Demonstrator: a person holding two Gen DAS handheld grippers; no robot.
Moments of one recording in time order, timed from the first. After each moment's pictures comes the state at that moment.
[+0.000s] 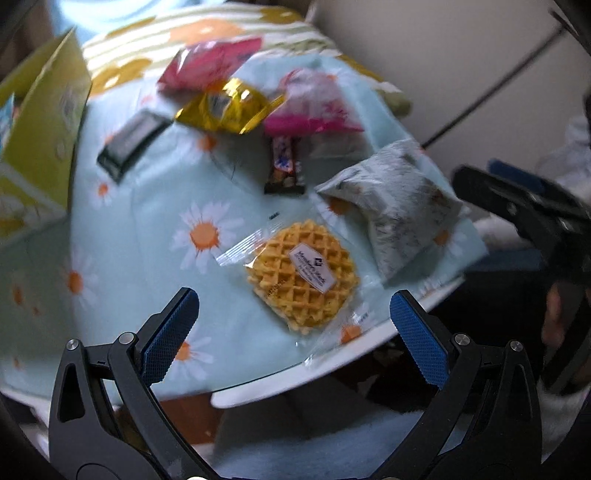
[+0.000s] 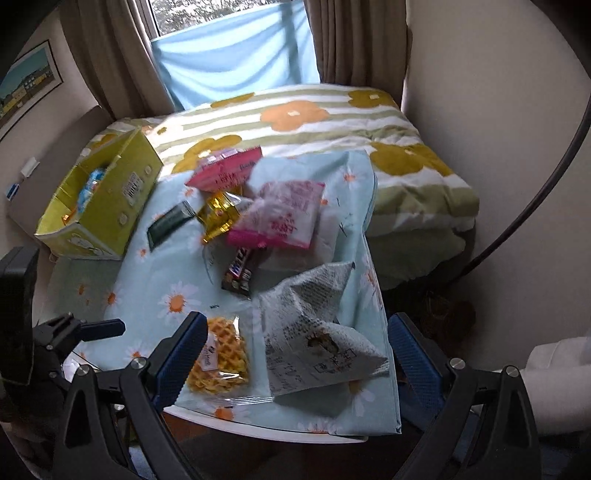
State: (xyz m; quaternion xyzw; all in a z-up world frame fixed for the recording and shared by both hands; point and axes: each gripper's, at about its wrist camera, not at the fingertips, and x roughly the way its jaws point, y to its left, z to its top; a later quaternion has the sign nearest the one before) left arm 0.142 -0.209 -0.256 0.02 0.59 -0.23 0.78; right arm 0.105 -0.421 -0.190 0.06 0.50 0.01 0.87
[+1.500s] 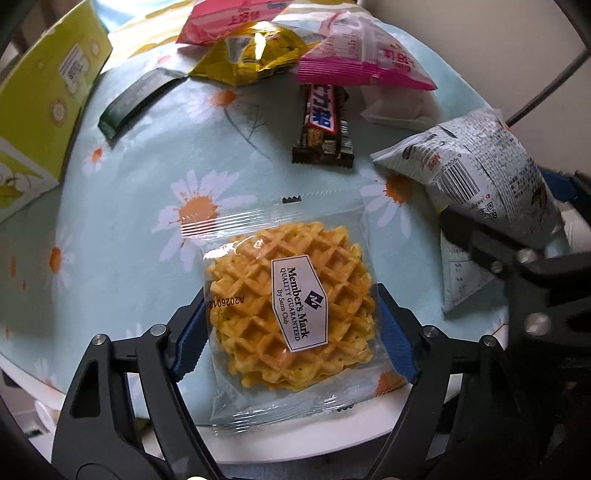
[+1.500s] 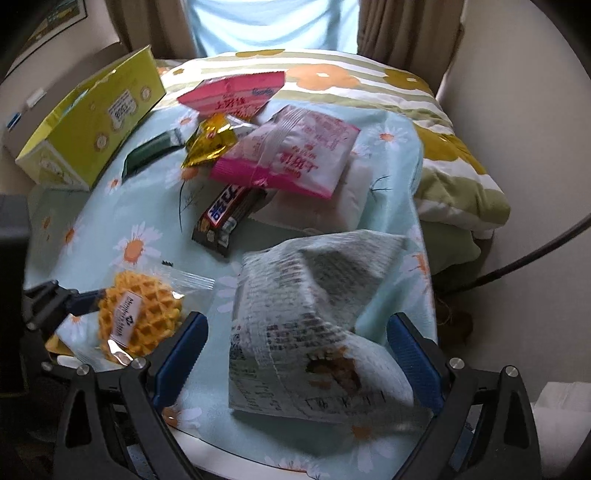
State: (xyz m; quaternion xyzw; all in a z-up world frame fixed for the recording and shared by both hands) left arm 0.160 -0.270 -0.321 0.05 0.60 -0.14 0.79; right arm 0.132 -0.401 -0.267 -0.04 0.54 0.06 0.84
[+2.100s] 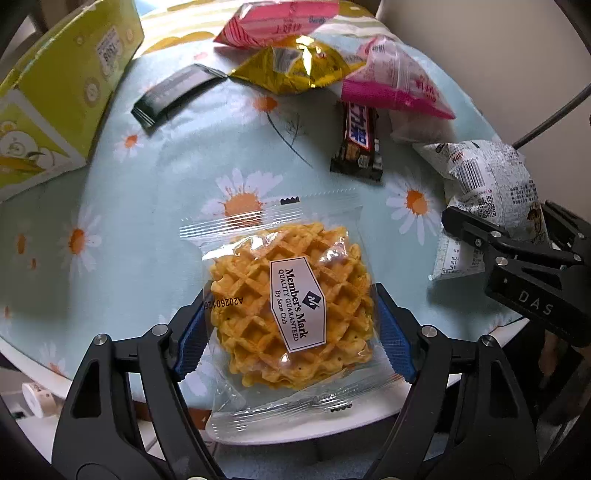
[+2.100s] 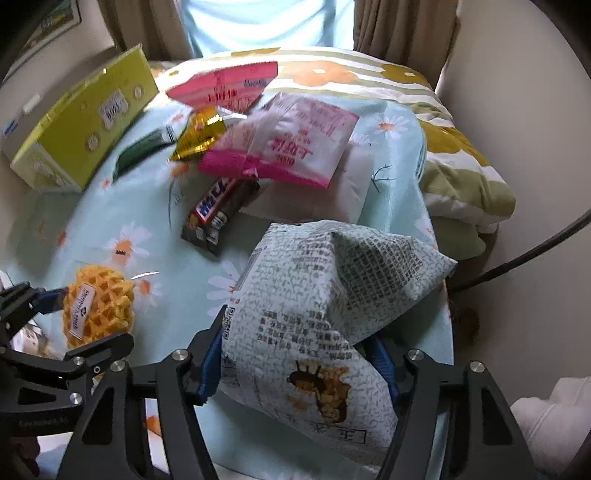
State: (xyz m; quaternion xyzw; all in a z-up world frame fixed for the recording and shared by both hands) left arm 0.149 -0.225 -0.307 0.02 0.59 -0.13 0.80; right arm 0.135 -0.407 -0.278 -0.01 0.54 0.05 0.84
